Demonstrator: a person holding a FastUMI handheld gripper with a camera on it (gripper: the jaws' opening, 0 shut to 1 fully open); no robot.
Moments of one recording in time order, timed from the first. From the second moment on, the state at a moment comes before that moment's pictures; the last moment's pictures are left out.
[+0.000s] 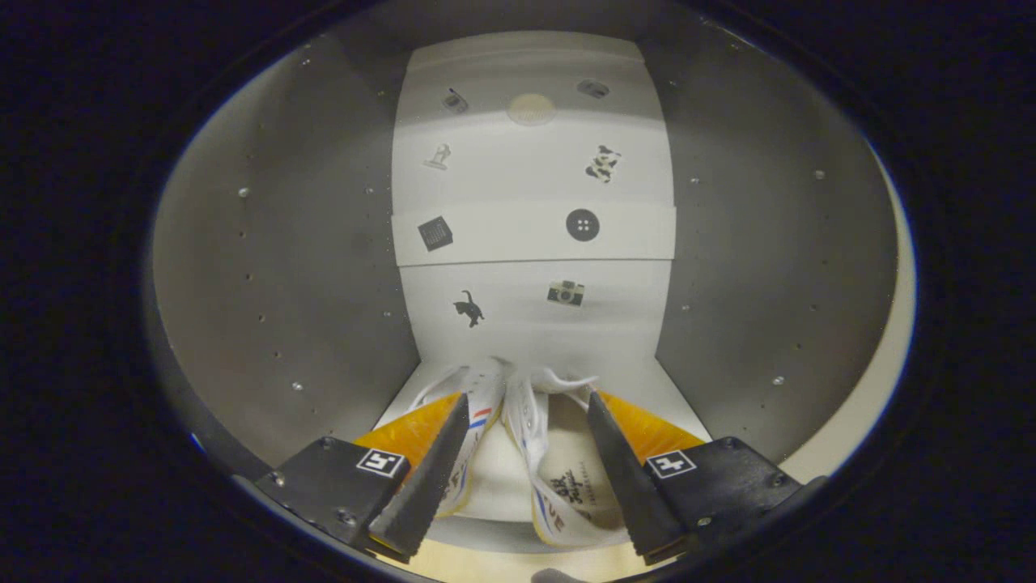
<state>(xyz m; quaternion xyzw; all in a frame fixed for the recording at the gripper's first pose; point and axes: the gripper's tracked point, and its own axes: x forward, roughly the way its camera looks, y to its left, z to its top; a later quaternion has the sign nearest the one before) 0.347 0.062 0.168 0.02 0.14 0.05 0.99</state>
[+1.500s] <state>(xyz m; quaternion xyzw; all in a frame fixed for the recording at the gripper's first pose) -0.139 -0.176 0.229 0.05 0.04 -0.09 0.99</state>
